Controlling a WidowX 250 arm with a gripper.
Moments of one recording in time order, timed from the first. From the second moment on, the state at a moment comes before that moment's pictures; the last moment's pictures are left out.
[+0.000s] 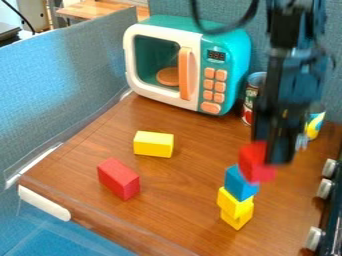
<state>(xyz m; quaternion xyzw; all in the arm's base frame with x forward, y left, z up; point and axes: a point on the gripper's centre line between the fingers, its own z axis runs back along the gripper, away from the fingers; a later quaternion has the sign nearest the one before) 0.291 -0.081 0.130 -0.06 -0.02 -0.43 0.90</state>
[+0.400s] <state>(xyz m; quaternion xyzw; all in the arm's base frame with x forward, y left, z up) 0.262 -0.068 0.123 -0.05 -0.01 -0.42 0.91</state>
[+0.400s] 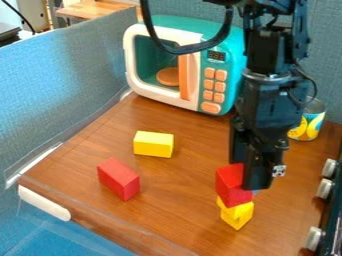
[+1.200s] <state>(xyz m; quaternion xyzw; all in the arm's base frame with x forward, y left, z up) 0.291 -0.069 0.128 -0.04 -0.05 -0.40 0.91</state>
